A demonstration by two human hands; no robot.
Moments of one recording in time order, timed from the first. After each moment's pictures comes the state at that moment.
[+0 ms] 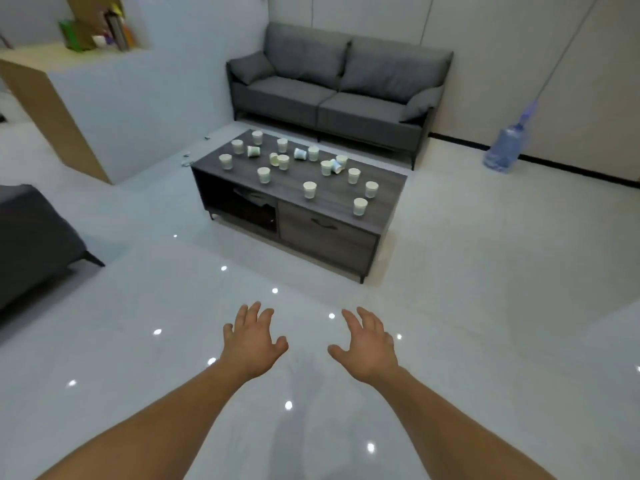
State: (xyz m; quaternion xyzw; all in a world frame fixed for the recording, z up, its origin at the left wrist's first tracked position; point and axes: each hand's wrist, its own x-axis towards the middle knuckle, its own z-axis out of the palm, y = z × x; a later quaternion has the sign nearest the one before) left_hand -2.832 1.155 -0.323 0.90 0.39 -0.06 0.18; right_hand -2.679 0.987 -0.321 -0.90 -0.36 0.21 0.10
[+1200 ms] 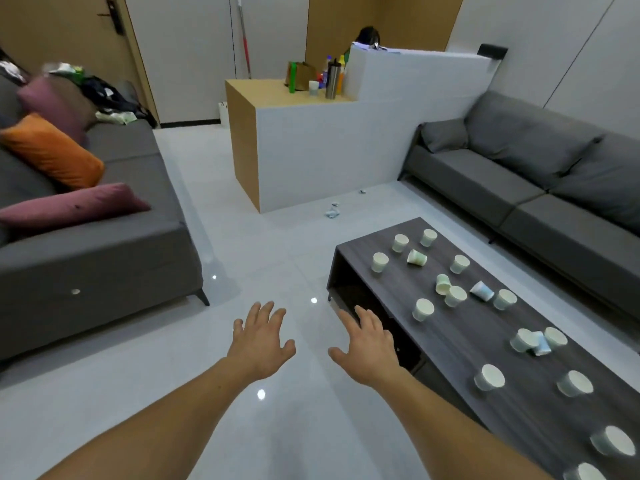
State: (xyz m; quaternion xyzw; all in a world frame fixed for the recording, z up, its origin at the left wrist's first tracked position) left_hand -2.749 1.802 -0.322 0.78 0.60 0.01 0.18; right_hand -2.539 1.747 -0.307 -0.76 -0.64 0.16 0.01
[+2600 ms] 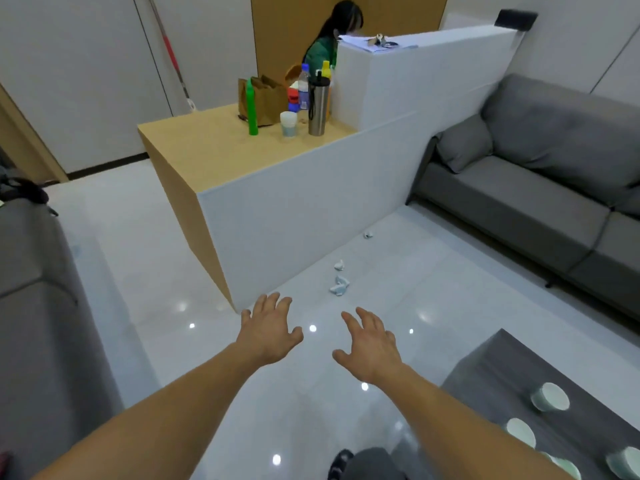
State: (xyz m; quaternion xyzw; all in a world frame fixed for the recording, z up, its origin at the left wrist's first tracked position) left_hand -2.615 2.734 -0.315 0.83 0.52 -0.04 0.18; right_hand -2.427 2.632 -0.329 -0.79 -0.58 0.21 -0.01
